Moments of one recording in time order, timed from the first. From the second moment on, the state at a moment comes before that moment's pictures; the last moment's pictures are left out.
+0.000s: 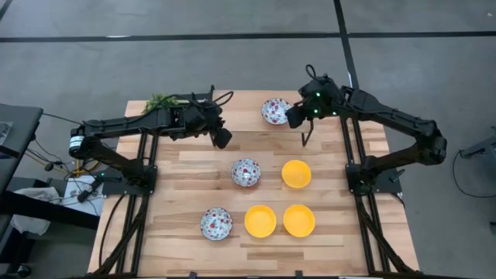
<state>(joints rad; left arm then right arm) 0.14 1.38 1.34 -0.76 -0.46 -0.32 -0.47 1.26 1.28 -0.76 -0.02 0.50</state>
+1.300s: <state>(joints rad) 0.13 0.66 0.65 -0.33 -0.42 -0.43 -0.77 1.44 1.28 -0.74 -0.26 0.36</state>
